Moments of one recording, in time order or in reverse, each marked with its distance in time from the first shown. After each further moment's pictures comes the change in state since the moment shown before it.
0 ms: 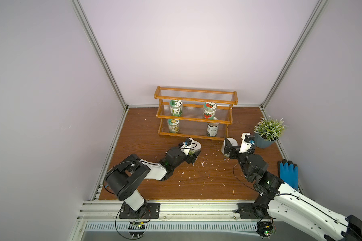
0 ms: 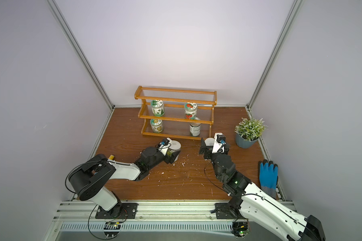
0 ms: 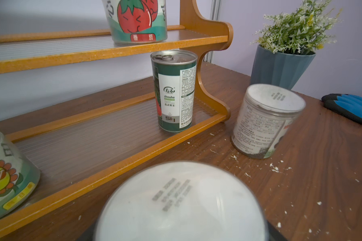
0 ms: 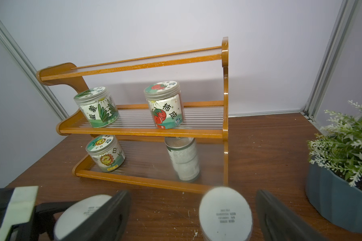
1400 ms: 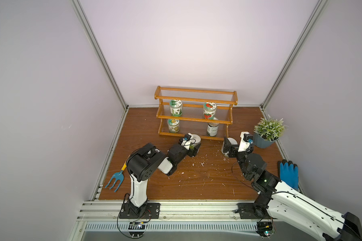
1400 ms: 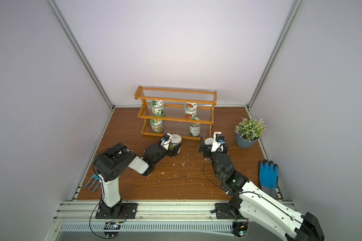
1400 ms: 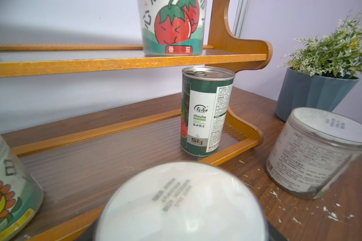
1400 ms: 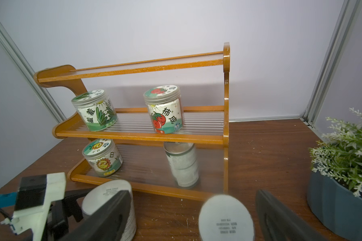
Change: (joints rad) left arm 0.063 0.296 0.098 0.311 -0.006 -0.033; right arm -0.021 0.047 -0.014 0.095 -0.011 -0.039
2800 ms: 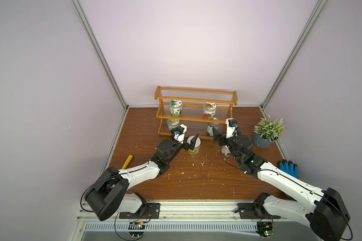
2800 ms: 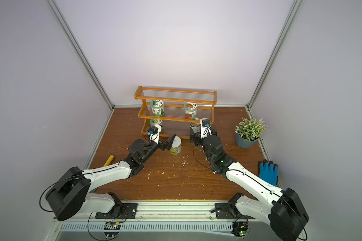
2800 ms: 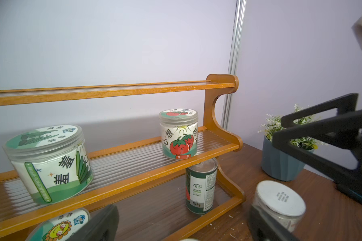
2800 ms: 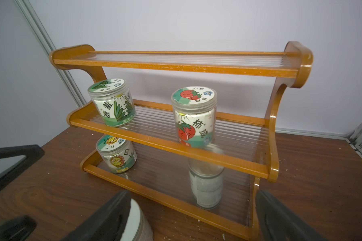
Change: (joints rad) left arm 0.012 -0.605 -0.005 -0.444 -0.055 0.050; right arm -0.135 0.395 0.261 0.054 -0.282 -0.067
